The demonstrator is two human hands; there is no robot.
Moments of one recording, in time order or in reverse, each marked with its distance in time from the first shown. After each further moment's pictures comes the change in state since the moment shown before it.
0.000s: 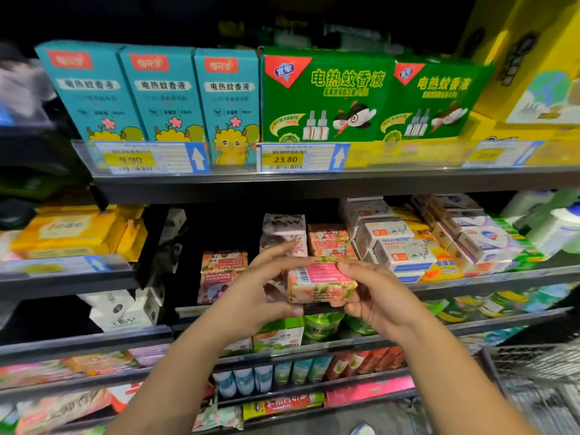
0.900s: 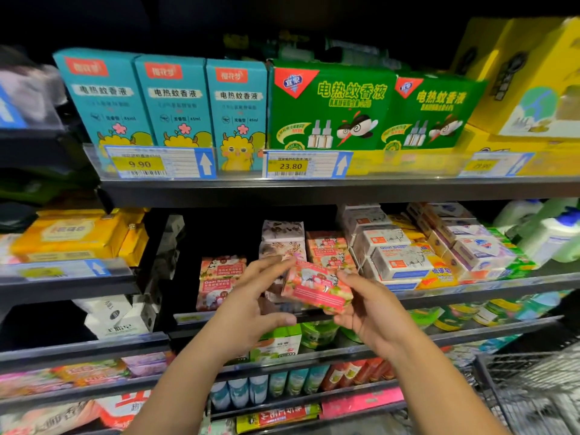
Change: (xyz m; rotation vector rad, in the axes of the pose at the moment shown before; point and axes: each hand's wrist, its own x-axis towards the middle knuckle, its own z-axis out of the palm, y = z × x) left_hand -0.015 -0.004 0.004 0.009 0.074 -0.044; right_hand -0.009 0.012 0.014 0.089 0.065 -0.030
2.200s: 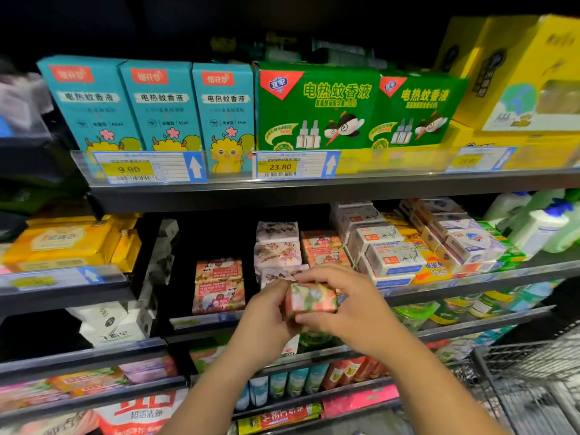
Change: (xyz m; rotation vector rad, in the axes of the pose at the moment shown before) left_hand 0.008 -0.003 0.043 0.046 0.069 -0.052; right_hand -0.012 -0.005 0.017 -0.900 -0.126 -0.744
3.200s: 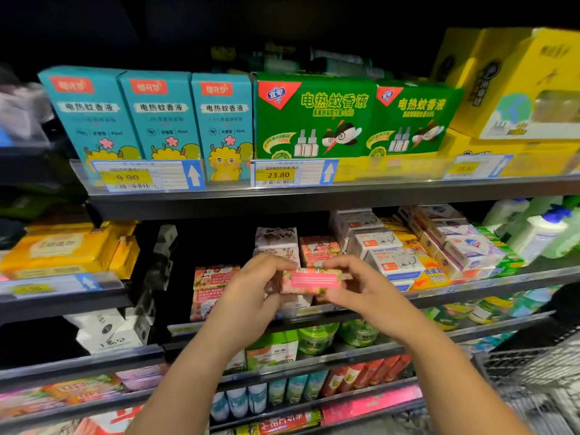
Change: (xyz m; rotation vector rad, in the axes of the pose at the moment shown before) left_hand 0.016 0.021 -0.042 0.258 0.092 0.228; right_hand 0.008 0.033 -0.033 0.297 -0.094 0.385
